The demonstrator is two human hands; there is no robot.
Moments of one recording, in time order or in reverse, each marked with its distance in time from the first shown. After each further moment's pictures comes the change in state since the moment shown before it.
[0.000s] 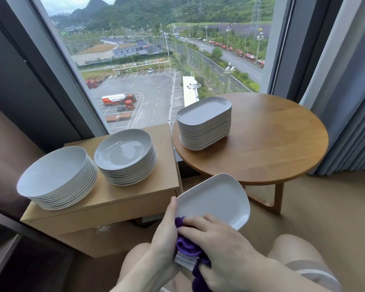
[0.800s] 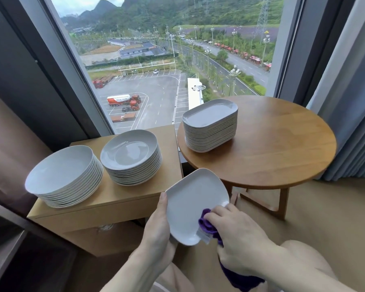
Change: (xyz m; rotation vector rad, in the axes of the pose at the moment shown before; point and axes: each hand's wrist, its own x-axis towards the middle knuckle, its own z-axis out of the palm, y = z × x) left_hand 0.008 0.019 -0.014 0.090 0.071 0.238; right_hand 0.009 0.017 -0.022 -0.238 -0.120 0.269
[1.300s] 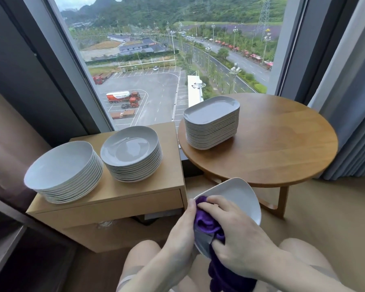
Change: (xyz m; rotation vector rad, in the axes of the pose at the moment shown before) left_hand -0.009 -0.028 0.021 0.070 -0.127 -0.131; right_hand -0.006 -0.005 0.007 0.328 0.237 -0.090
